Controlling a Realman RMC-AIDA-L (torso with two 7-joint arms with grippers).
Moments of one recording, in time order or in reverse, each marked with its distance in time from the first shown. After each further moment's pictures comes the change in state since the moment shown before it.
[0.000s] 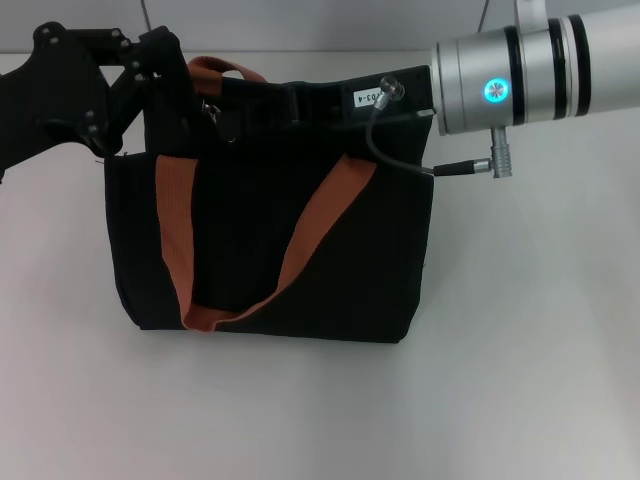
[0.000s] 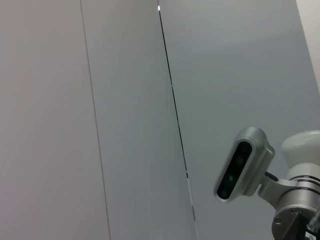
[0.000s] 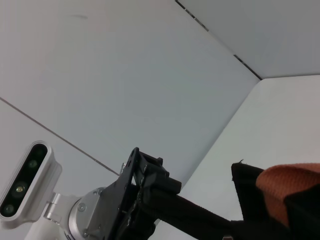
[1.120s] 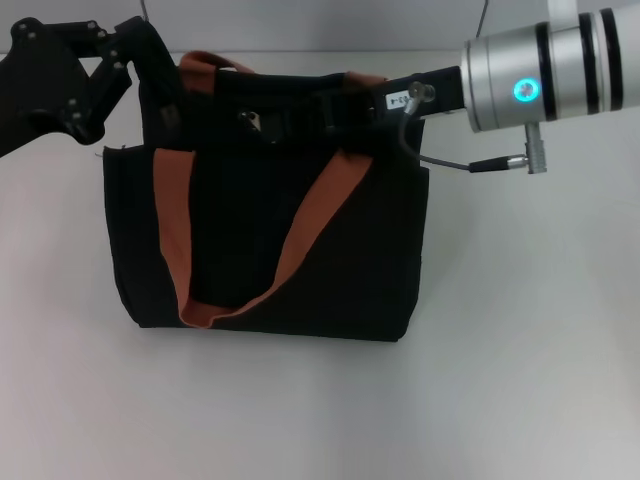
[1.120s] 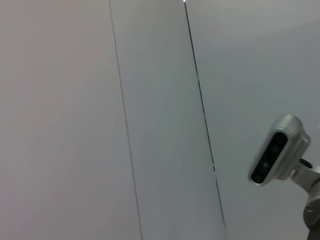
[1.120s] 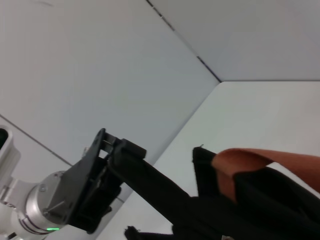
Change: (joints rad) left arm 0.016 0.001 -0.026 0.000 -0.011 -0.051 0.005; right arm -0.080 -0.001 0.000 -0.180 -0.141 0.021 0.079
